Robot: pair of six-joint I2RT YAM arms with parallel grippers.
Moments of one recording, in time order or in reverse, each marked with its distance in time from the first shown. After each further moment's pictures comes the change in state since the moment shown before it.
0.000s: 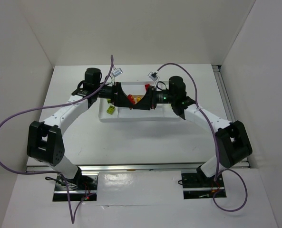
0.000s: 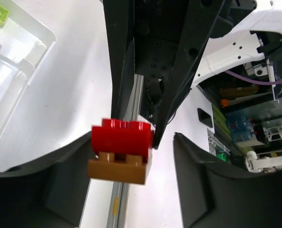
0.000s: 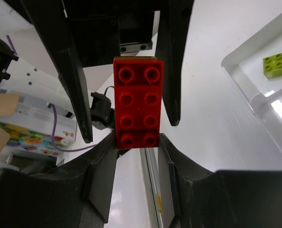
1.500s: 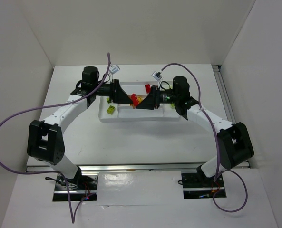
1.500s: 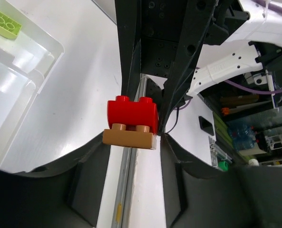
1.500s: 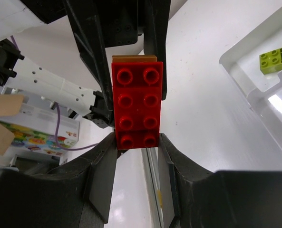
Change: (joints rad) left arm 0.026 0.011 -0.008 0.110 0.000 -0.087; right arm -0.050 -0.024 -0.026 0.007 -0.021 0.014
